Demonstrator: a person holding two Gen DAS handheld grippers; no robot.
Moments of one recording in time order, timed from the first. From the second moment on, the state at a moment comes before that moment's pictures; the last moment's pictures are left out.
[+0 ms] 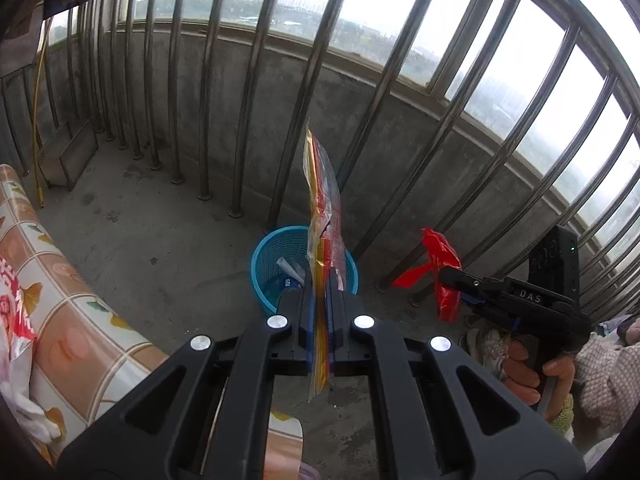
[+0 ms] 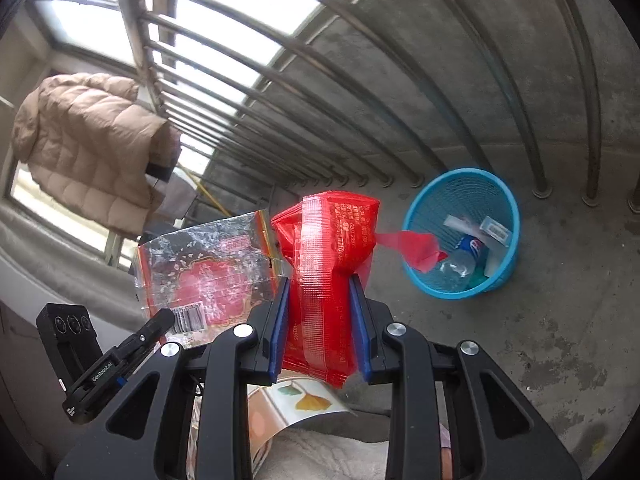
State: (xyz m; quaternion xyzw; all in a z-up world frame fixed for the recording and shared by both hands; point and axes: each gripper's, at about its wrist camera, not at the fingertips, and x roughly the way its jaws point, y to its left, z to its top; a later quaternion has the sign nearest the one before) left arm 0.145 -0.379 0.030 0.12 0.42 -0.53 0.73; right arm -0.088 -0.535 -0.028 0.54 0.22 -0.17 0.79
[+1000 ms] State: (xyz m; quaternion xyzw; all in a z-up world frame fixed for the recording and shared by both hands) left arm 0.212 -0.527 -0.113 0.23 0.49 -0.44 0.72; right arm -0.073 -0.574 -0.124 0.59 0.27 -0.19 0.73
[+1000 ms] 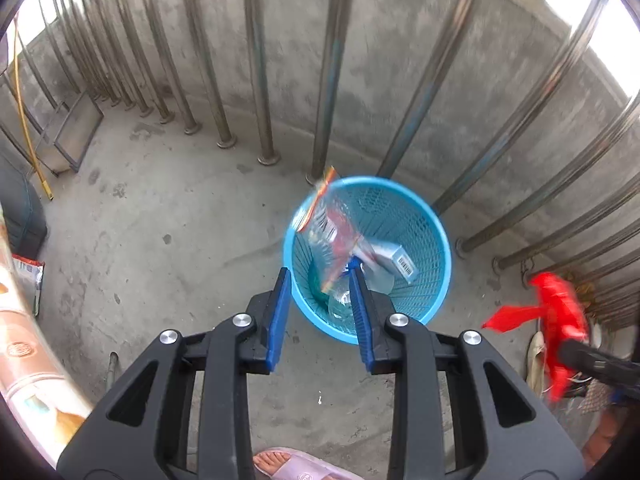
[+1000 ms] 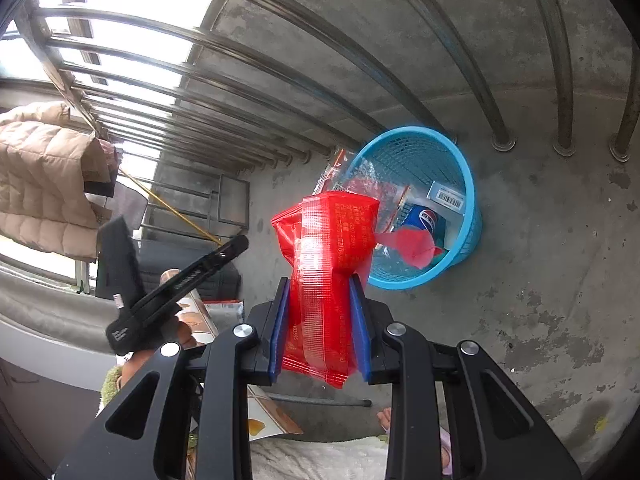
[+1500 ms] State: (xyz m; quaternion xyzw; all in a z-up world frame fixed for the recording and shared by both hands) left arm 0.199 -0.340 0.023 0.18 0.41 -0.44 0.78; right arm 0.025 -0.610 -0.181 0.58 0.34 -0.20 0.71
